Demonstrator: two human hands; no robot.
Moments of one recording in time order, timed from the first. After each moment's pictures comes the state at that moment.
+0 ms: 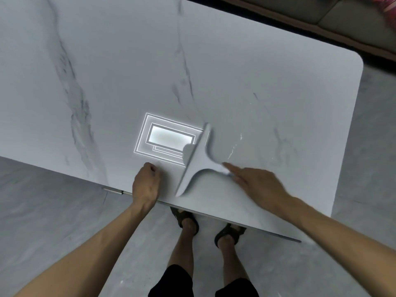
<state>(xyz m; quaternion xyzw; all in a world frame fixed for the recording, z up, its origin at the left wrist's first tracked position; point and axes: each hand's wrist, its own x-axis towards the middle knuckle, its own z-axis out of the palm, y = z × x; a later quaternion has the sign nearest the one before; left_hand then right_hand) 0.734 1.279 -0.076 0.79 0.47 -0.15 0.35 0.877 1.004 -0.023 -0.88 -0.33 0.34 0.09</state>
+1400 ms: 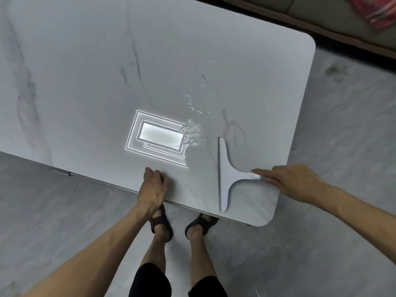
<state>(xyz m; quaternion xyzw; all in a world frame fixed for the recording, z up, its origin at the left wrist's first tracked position) 0.752 1.070 -0.079 0.84 0.37 -0.26 0.30 0.954 0.743 -0.028 -0.85 -0.43 0.31 -0.03</state>
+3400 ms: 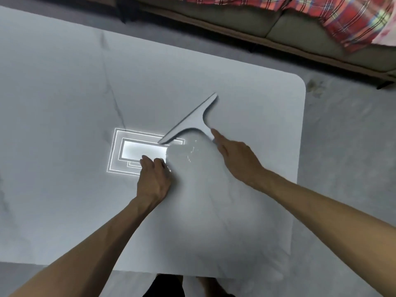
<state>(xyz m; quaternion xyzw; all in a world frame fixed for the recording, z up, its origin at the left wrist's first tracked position) 0.963 1.187 -0.095 0.90 0.20 -0.32 0.23 1.090 0.980 -0.043 -0.91 -0.19 0.31 0.20</state>
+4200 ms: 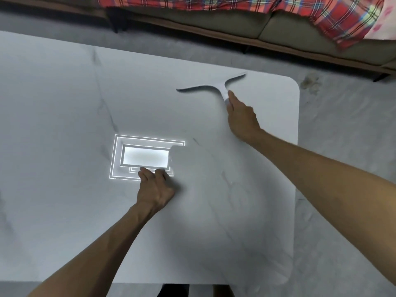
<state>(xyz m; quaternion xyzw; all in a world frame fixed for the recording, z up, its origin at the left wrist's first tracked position) 0.989 1.181 -0.068 0.82 0.31 -0.39 0.29 1.199 1.001 -0.056 -0.95 -0.02 0.24 0.21</state>
